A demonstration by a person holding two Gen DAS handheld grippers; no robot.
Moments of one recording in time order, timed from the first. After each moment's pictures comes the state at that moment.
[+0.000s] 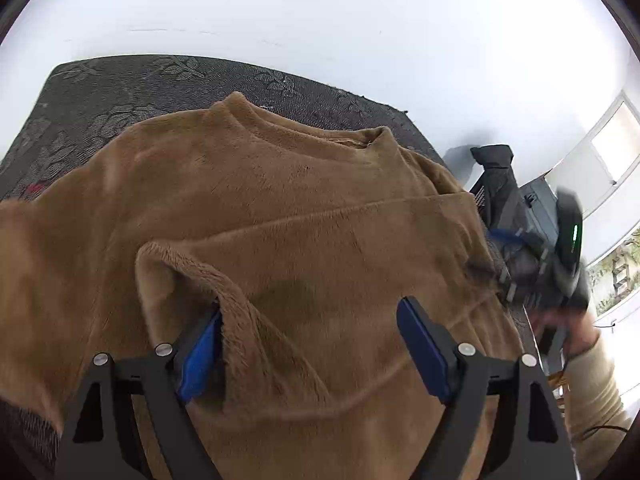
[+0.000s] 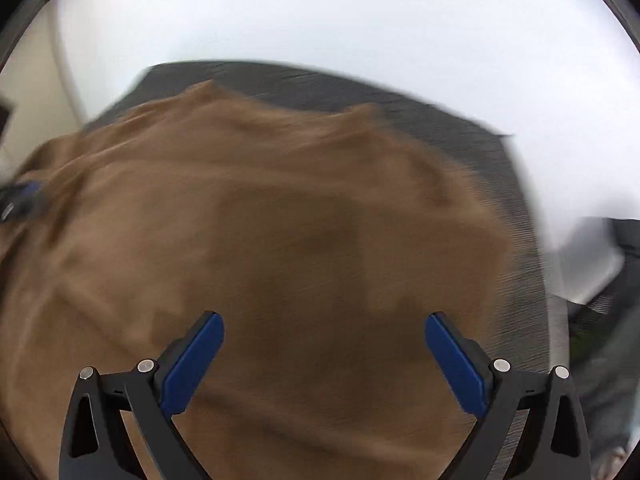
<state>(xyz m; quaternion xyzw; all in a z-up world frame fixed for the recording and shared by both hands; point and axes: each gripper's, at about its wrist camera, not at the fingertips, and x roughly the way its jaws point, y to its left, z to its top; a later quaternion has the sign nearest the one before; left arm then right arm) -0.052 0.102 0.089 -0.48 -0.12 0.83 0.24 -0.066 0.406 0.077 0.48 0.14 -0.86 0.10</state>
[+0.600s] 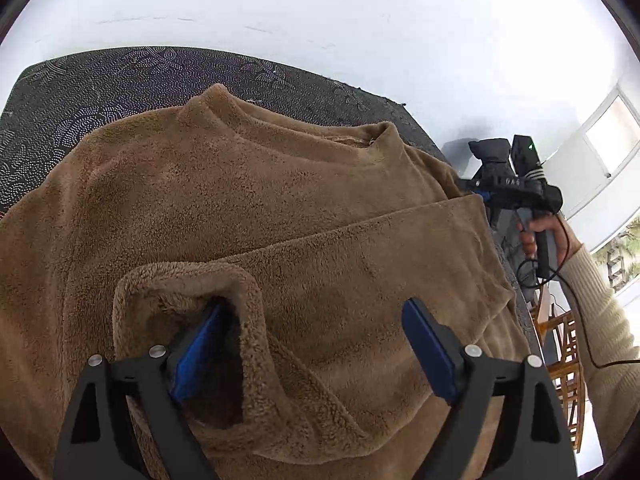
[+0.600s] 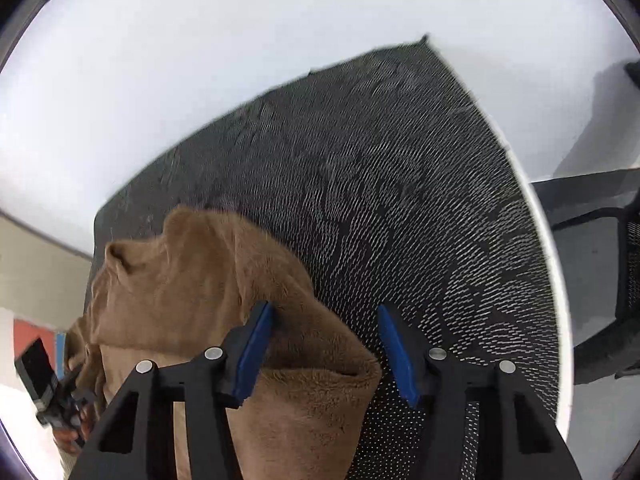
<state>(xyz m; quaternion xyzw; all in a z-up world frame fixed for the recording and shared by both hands) -0.083 0.114 0.072 -0.49 -0.12 0.82 0.27 -0.201 0.538 0.039 0.56 -0.14 -0.80 0.14</state>
